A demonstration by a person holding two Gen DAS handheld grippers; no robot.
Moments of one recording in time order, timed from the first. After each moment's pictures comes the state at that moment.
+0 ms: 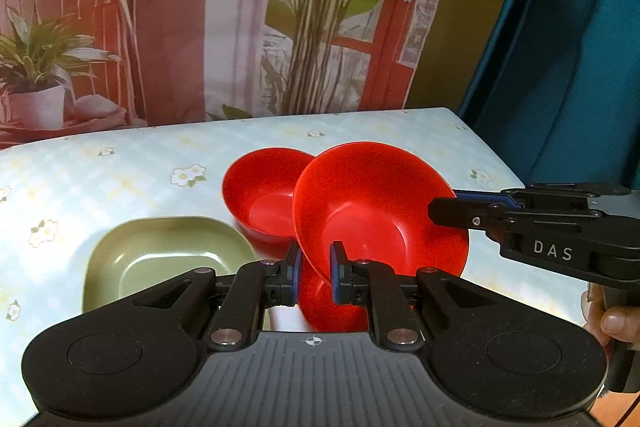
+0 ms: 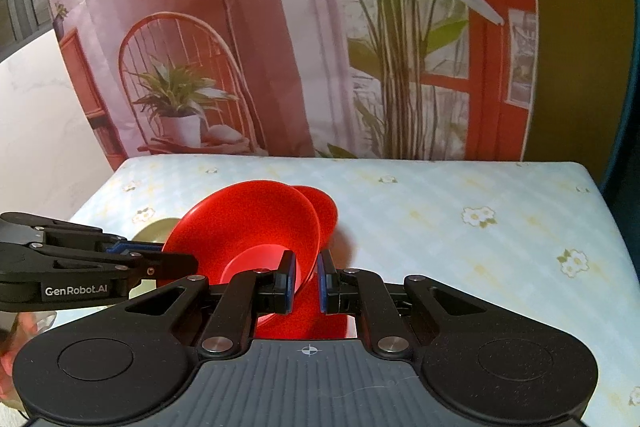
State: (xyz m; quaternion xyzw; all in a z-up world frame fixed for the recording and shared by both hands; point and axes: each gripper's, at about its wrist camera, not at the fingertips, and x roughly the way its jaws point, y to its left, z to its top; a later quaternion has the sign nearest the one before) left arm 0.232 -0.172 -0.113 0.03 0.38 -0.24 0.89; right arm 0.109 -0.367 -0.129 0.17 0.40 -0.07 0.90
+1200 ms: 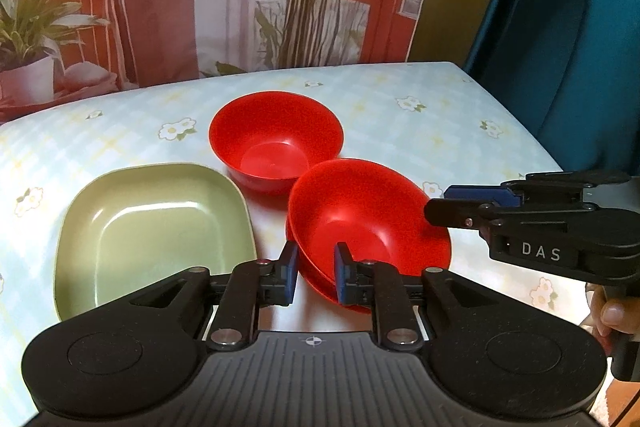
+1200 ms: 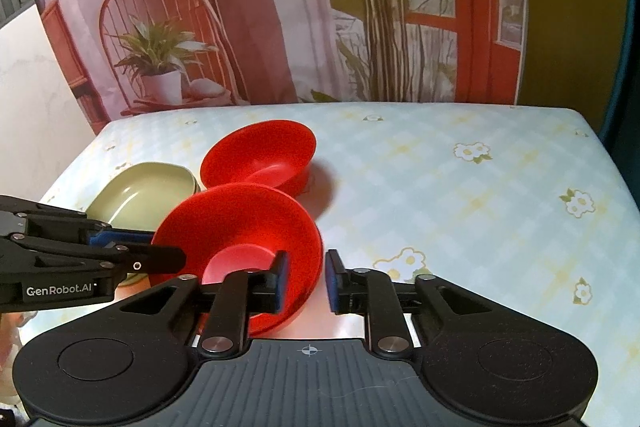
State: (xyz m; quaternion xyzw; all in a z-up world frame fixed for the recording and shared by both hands) left arm 0.231 -0.177 -0.134 0.05 0.42 -0.23 0.87; right arm 0.098 -0.366 -0.173 0.17 0.45 -0.07 0.87
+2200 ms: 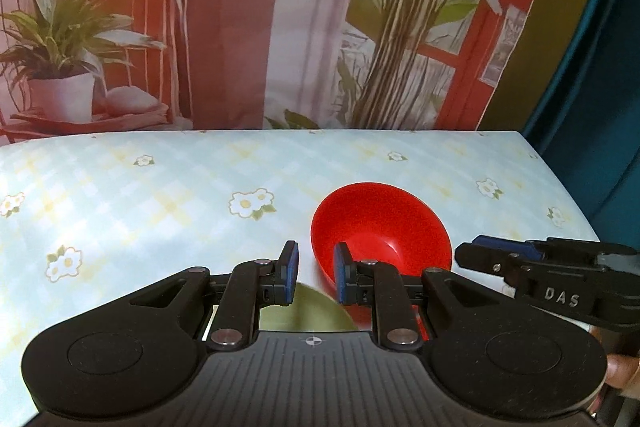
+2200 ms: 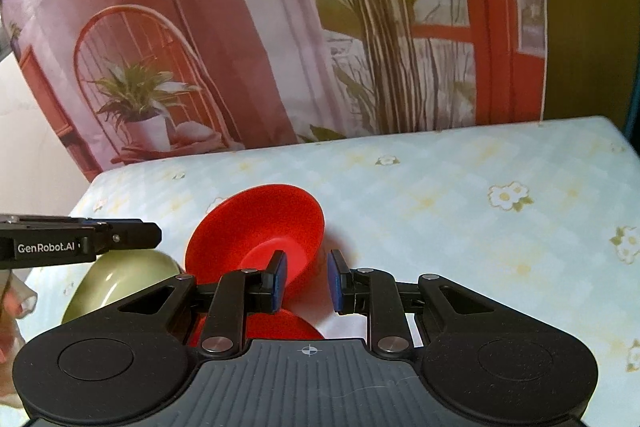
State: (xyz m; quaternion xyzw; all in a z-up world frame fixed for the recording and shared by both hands) left arm 0.318 -0.152 -0.132 0.01 0.40 -0.18 0.90; right arm 0.177 -0.390 -0.198 0.23 0.42 -0.09 0.87
